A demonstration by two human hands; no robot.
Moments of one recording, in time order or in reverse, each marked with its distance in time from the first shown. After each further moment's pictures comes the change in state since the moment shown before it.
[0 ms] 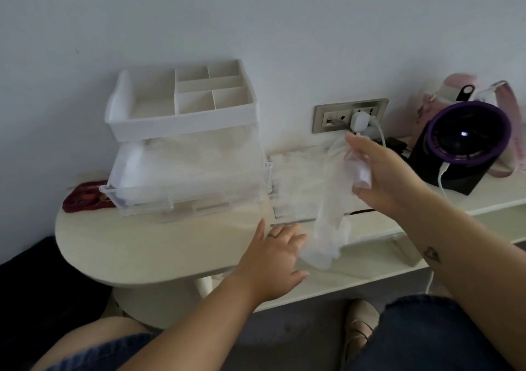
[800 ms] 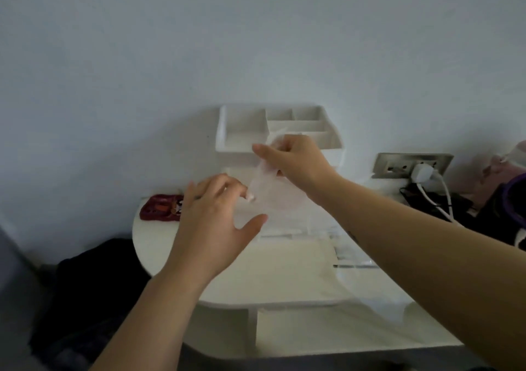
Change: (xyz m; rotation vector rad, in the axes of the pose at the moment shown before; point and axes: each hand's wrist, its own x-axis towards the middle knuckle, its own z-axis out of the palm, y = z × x) left_hand -0.113 -0.109 -0.134 -0.142 0.723 -0.416; right_hand 0.033 0.029 0.223 -0.849 -0.222 -0.444
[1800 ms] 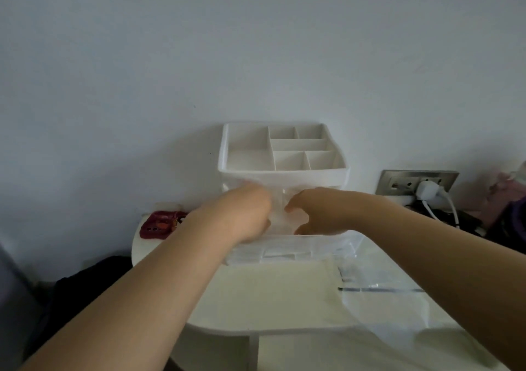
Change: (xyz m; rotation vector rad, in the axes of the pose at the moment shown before) left_hand 0.076 0.020 0.000 0.326 -0.648 0.061; right_hand -0.003 0.020 -0.029 -1.060 -0.647 -0.021
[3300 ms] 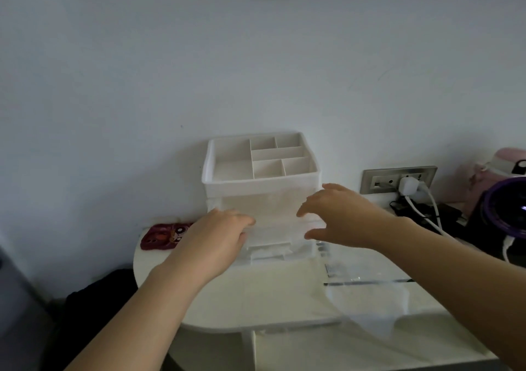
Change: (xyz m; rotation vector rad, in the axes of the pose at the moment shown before) left_hand -0.038 0.005 0.021 -0.082 0.273 0.048; right_hand -0.057 0.046 0.016 -0.106 0.408 -0.129
